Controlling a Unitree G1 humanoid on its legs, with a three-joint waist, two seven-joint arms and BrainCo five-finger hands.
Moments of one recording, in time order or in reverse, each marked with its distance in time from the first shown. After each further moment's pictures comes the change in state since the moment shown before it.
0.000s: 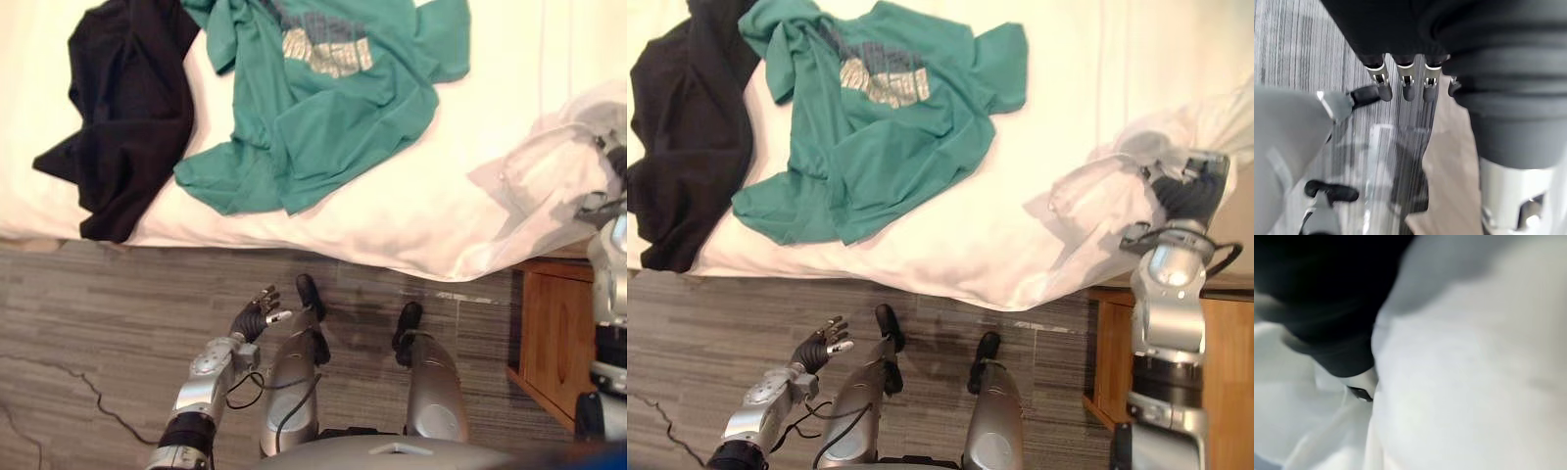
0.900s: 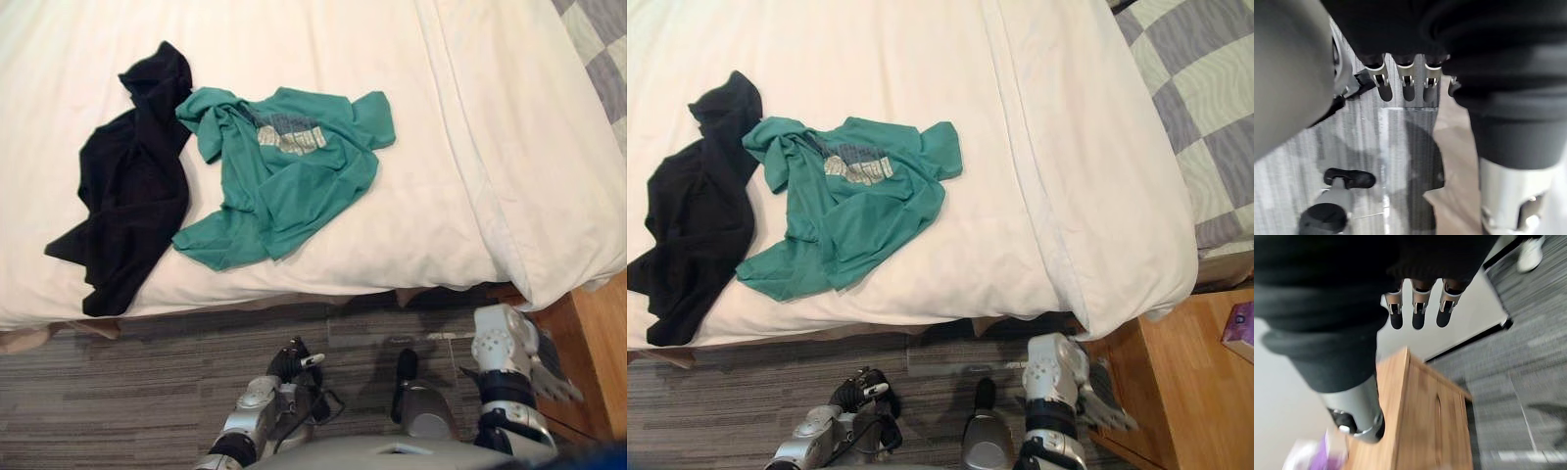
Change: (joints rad) left arm -0.061 -0.137 -0.159 0.368 -0.038 -0.084 0.194; right arm -0.015 0.458 0.044 0.534 0.391 -0.278 -1.170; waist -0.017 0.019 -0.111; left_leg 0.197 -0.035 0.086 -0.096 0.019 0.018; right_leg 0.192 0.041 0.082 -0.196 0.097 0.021
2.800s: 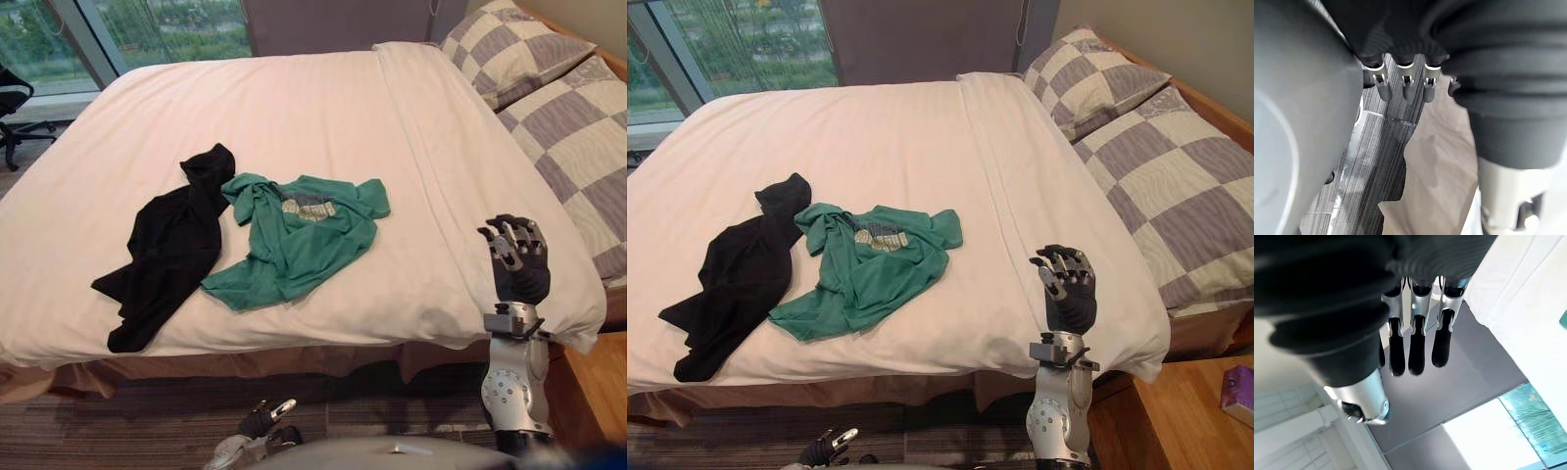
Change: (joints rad) left arm 0.232 0.043 0.124 -0.049 -0.127 0.082 -0.042; right arm 0.416 -0.071 0.221 -0.534 0.213 -0.251 1.822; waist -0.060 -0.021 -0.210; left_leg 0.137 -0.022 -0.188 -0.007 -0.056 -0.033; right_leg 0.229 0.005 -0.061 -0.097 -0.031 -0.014
